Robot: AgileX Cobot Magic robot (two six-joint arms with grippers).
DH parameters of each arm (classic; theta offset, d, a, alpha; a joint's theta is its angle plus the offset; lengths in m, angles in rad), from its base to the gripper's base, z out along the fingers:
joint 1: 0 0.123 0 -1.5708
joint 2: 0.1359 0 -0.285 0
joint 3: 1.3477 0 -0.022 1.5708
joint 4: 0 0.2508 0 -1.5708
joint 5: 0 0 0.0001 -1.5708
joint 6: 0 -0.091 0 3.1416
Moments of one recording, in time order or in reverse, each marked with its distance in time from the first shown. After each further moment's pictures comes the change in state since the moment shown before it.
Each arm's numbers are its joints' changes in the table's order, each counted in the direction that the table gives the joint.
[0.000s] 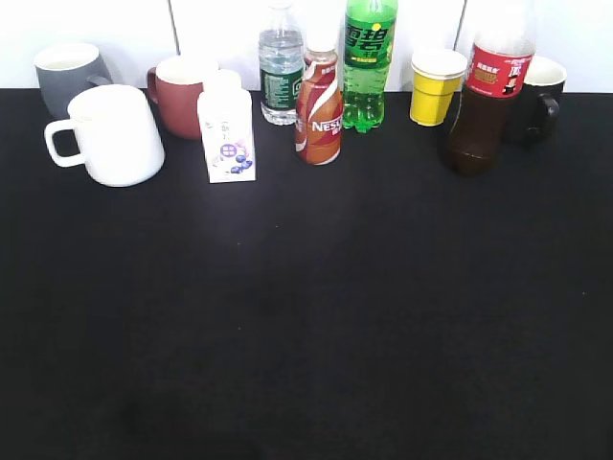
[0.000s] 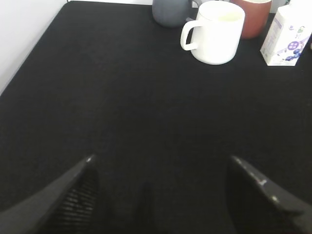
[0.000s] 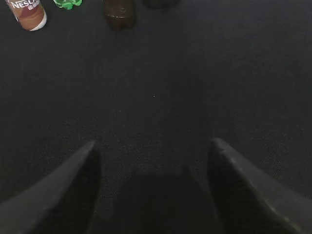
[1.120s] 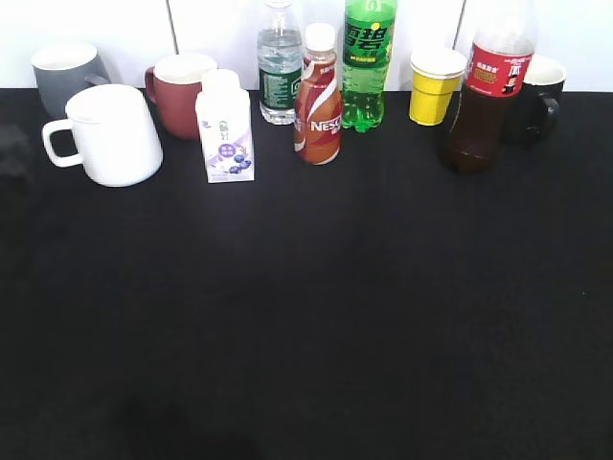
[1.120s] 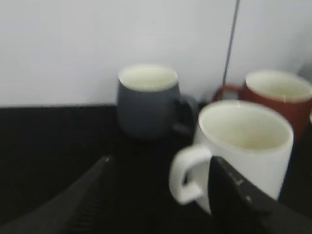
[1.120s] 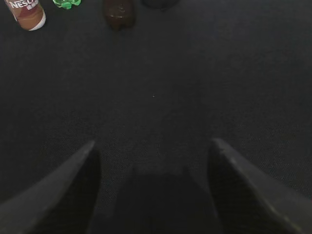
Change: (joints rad) left arm -0.028 1.603 0.098 0.093 -1.923 0.000; right arm 0.000 0.000 0.000 0.000 0.000 0.000
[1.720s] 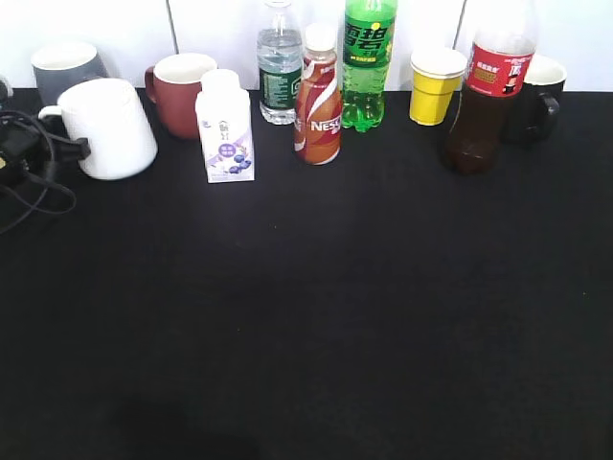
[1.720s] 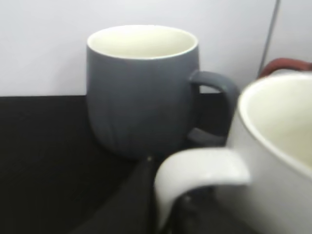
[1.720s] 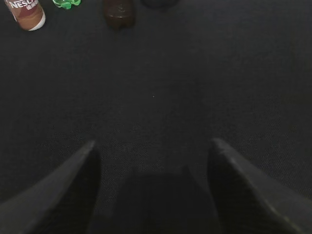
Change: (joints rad) left arm -0.001 0.463 -0.429 -0.021 -0.079 -0.006; right arm 0.000 0.000 0.000 0.000 0.000 0.000
